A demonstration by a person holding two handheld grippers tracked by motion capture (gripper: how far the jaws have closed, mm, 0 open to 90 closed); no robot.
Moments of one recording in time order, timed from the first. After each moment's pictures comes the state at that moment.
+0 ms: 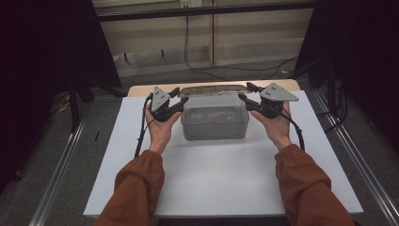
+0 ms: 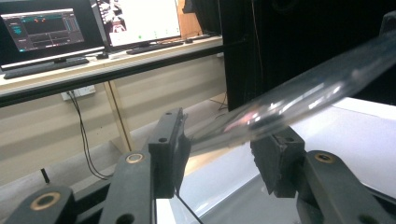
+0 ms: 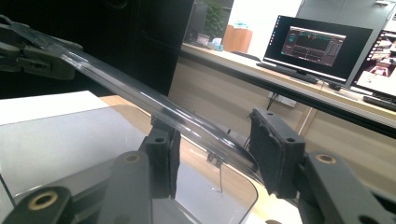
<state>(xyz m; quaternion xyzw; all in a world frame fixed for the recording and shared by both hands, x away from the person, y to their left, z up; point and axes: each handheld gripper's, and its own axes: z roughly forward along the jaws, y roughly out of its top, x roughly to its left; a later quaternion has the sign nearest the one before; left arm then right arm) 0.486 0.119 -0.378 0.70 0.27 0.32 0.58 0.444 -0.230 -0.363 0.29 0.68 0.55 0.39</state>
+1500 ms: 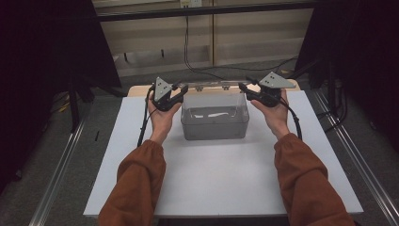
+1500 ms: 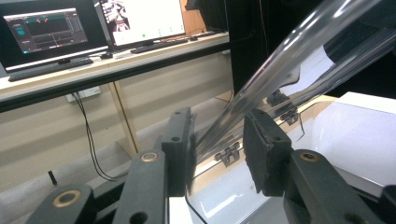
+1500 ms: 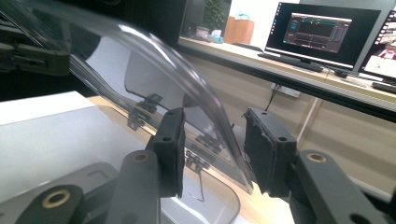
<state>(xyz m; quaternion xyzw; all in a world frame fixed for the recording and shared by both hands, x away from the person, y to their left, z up) 0.523 0.114 -0.378 0.71 0.27 0.32 0.57 0.487 -0.241 -0.368 0.31 0.68 0.55 0.37</state>
